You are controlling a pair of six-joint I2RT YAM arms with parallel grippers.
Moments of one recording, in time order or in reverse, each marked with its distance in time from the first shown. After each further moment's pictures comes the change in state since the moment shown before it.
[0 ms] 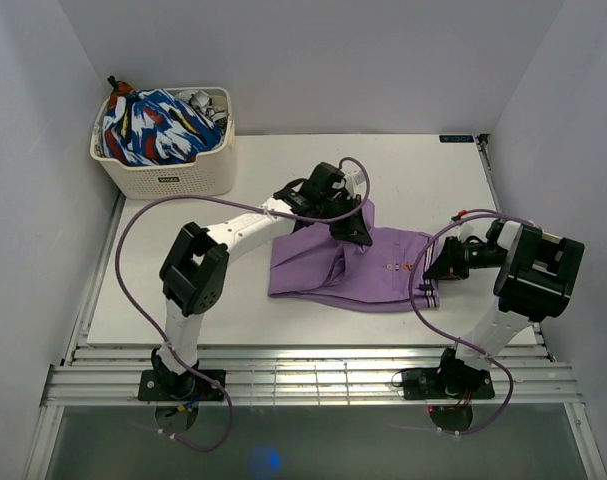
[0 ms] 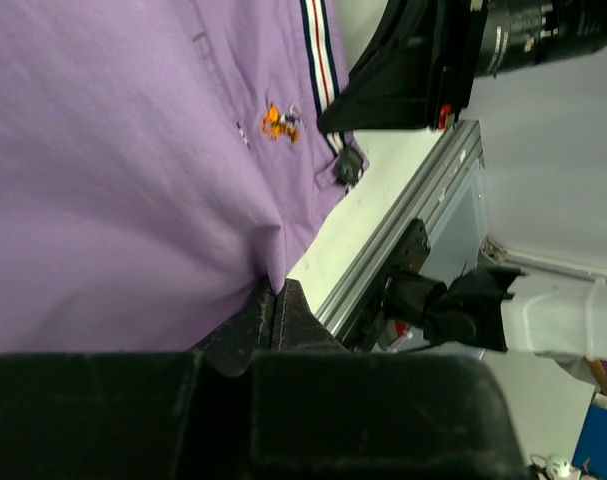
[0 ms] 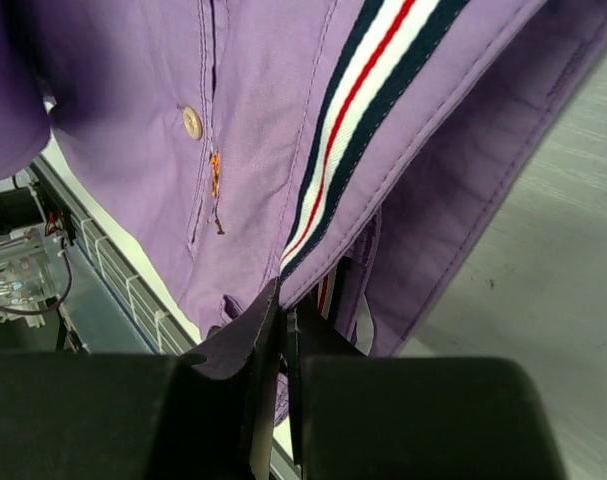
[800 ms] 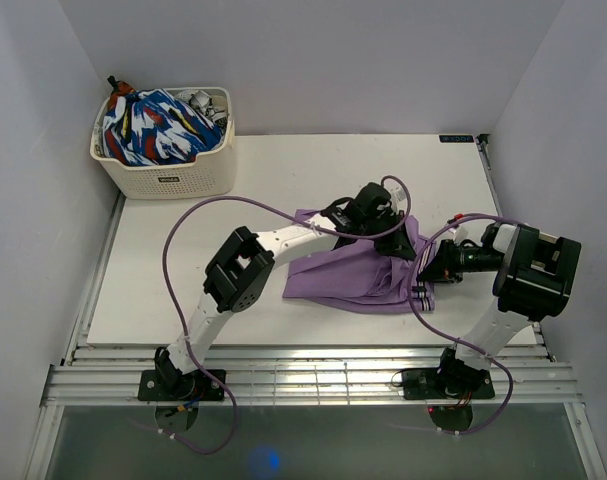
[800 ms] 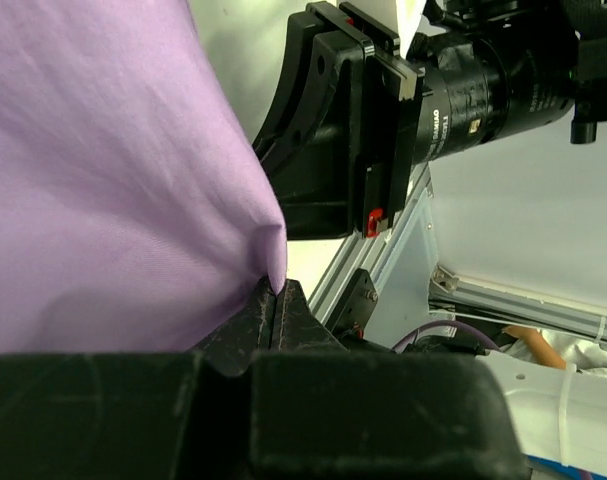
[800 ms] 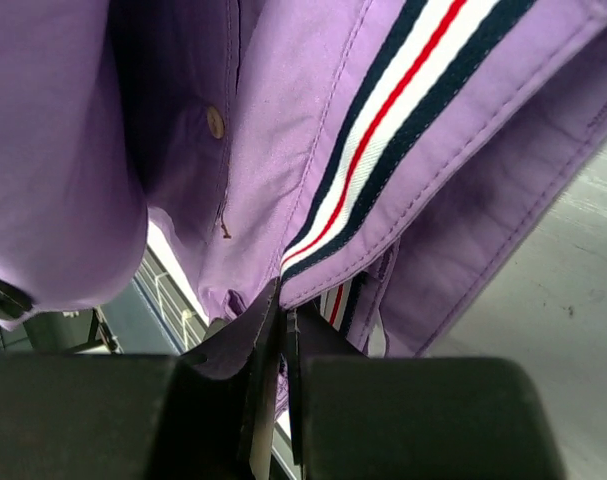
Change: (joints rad) left arm -0.181 0.296 0.244 0.187 -0.048 -0.228; right arm 0.018 0.000 -0.052 0.022 -0.075 0.021
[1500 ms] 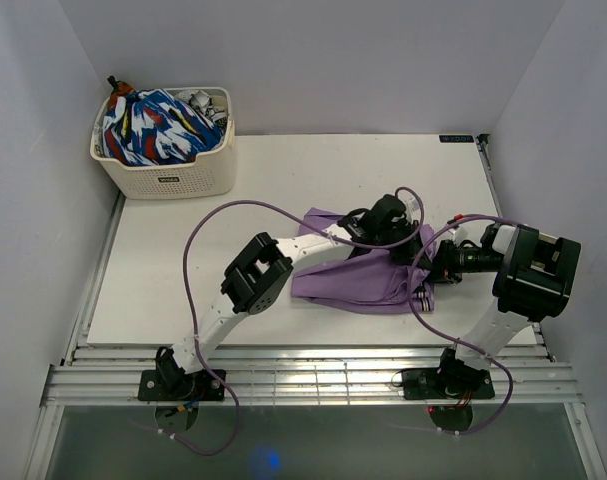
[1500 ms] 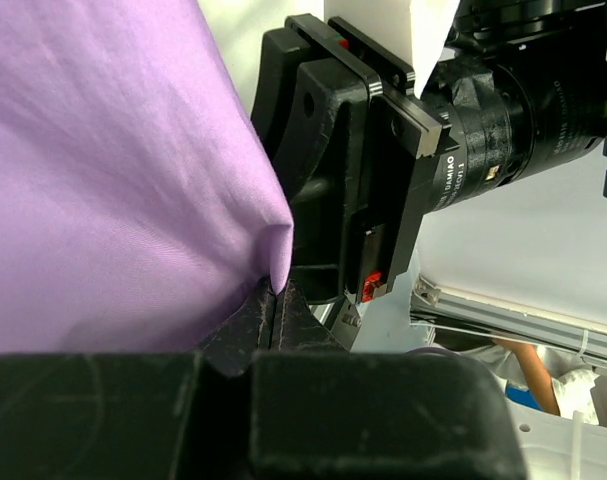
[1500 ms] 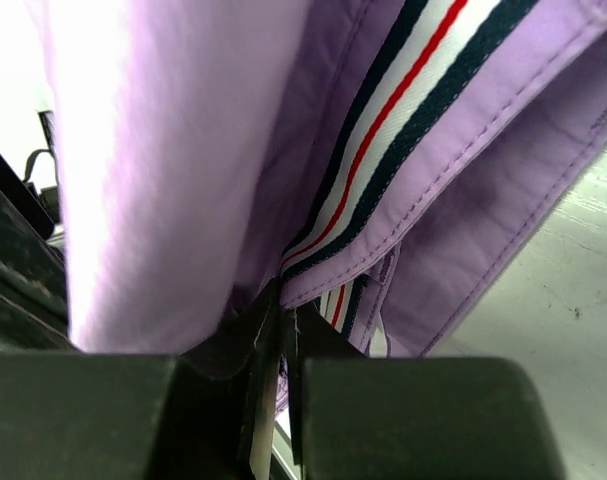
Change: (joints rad) left arm -0.052 0.159 0.134 0.073 0.002 -0.097; right arm 0.003 -0.004 -0.012 0.016 -0.006 0.017
